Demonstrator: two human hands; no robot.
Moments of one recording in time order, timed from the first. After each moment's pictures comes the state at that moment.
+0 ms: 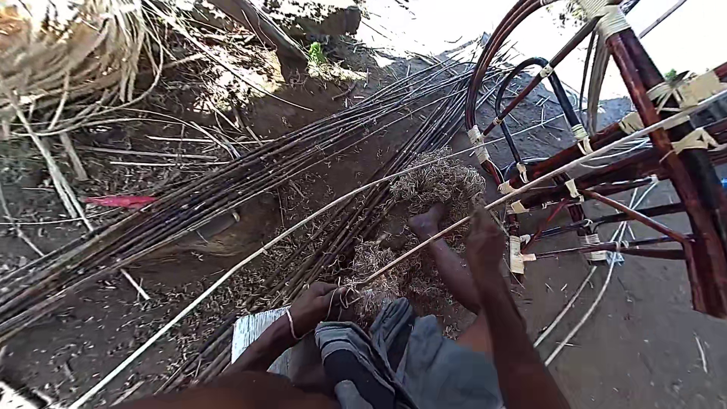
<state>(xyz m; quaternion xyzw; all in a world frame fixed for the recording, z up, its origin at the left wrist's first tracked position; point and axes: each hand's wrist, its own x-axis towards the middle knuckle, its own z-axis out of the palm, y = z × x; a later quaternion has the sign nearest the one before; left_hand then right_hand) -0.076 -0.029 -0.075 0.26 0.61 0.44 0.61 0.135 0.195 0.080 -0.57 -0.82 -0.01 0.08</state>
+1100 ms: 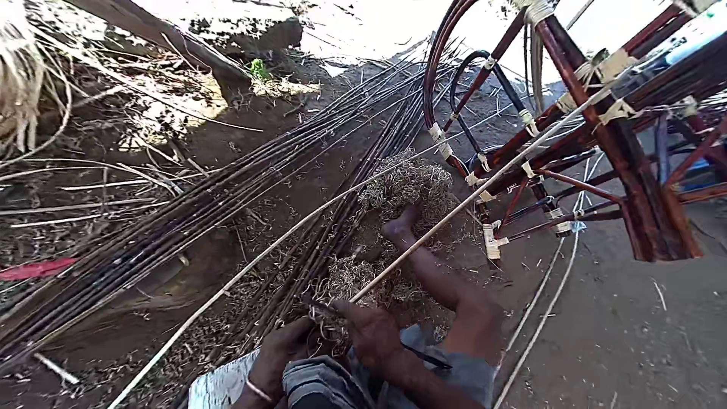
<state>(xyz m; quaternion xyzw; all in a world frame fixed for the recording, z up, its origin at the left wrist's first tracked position) -0.053 -0.049 -0.073 0.50 0.73 0.38 0.28 0.110 0.073 -0.009 -0.36 -0.82 0.45 -0.03</state>
